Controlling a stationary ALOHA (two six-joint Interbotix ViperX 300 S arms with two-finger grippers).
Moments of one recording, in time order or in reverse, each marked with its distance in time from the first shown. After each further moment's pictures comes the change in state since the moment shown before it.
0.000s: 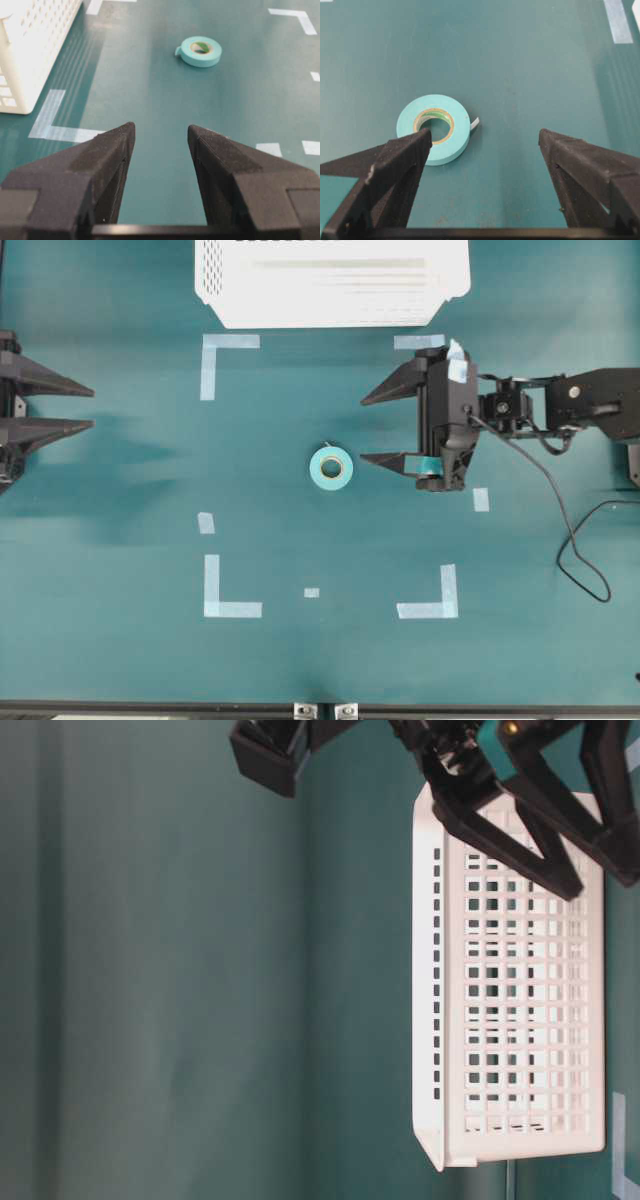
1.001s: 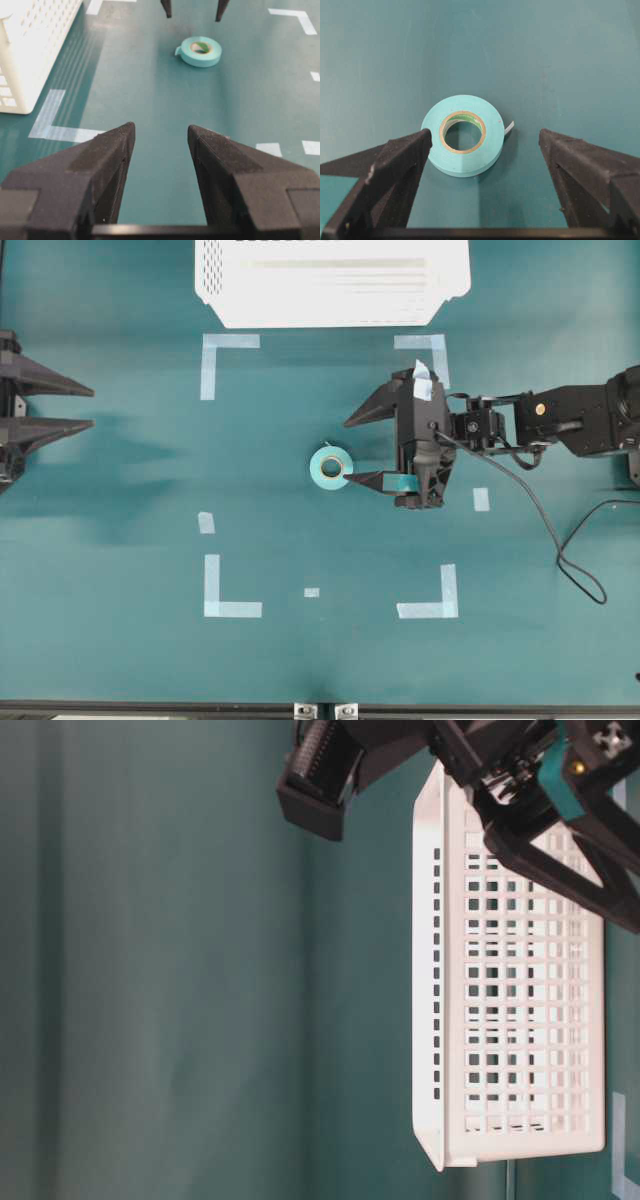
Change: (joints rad) left arm 0.000 0.002 0.000 0.002 0.000 0.000; right arm 0.048 0.118 -0.072 0.000 0.000 0.069
